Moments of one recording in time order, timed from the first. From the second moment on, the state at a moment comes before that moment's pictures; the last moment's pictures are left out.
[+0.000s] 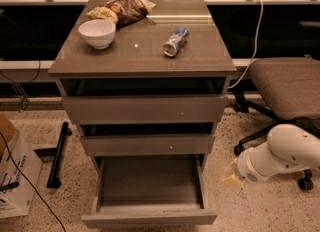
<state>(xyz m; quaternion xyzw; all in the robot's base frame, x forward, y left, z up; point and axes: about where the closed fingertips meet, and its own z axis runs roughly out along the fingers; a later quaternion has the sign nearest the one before) 0.455 -0.230 0.564 -0.50 0.84 0.15 0.17</state>
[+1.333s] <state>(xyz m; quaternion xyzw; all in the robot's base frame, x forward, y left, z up) 0.441 -0.231 0.437 -0.44 0.86 0.23 0.14</state>
